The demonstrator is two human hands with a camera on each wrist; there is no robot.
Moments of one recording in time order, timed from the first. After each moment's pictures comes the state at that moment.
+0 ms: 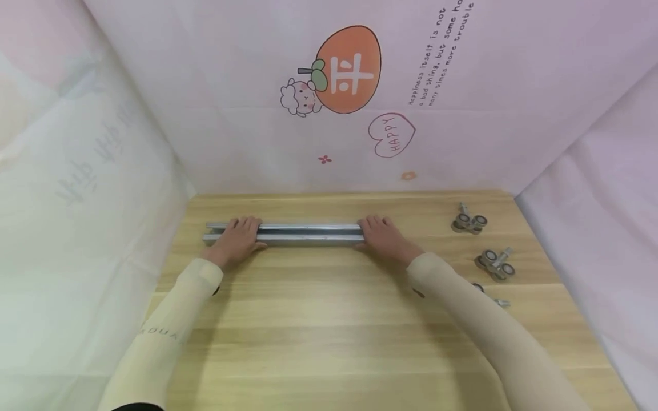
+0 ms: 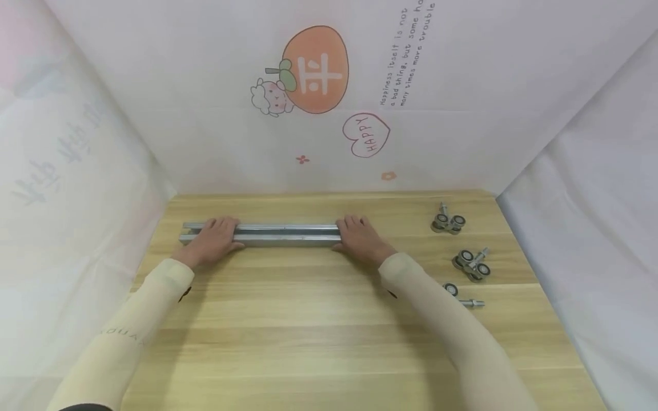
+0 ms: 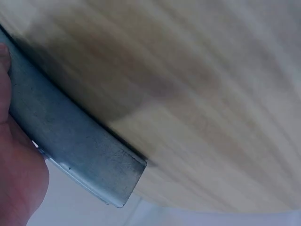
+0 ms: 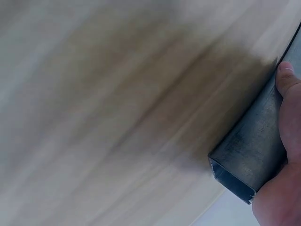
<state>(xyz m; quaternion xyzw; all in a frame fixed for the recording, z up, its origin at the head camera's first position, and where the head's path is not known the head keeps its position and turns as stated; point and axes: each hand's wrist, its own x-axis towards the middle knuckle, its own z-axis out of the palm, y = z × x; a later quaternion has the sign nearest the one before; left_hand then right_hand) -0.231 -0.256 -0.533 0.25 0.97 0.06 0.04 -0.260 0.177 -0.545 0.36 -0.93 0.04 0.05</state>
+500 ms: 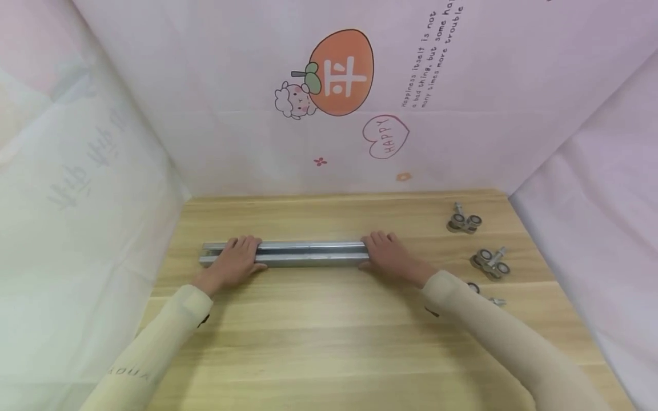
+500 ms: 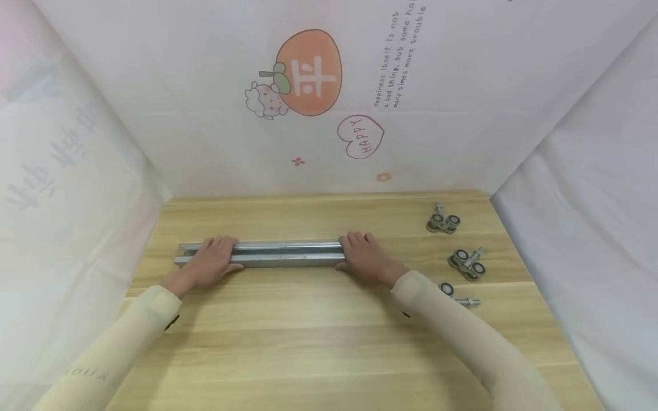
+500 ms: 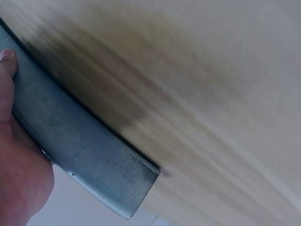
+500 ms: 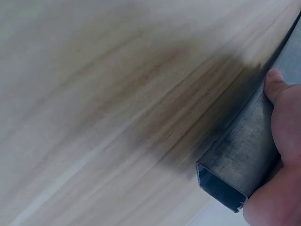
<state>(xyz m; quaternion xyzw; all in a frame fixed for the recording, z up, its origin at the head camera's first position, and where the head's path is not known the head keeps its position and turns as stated) -0.191 -0.247 -0.541 0.28 0.96 0.07 0.01 -0.216 0.195 -0.537 0.36 -0.93 0.04 0.03</state>
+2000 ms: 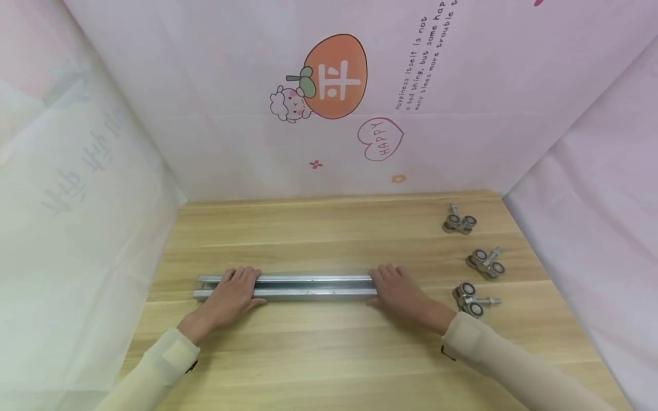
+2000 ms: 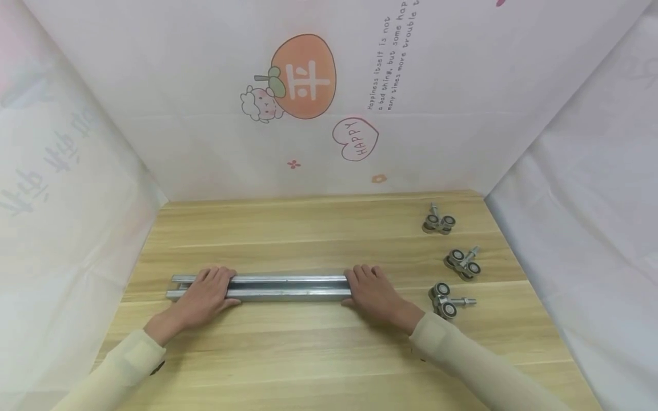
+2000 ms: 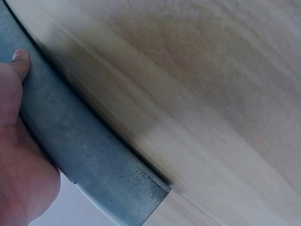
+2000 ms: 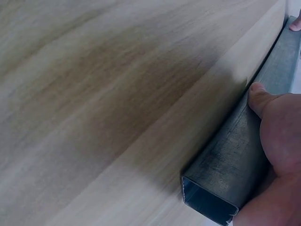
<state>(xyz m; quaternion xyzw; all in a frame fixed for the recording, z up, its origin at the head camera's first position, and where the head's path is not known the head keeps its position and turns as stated) -0.117 -0.235 -0.545 0.31 0.95 0.07 -0.04 -0.129 0.211 -0.539 0.35 -0.93 0.02 0.04</state>
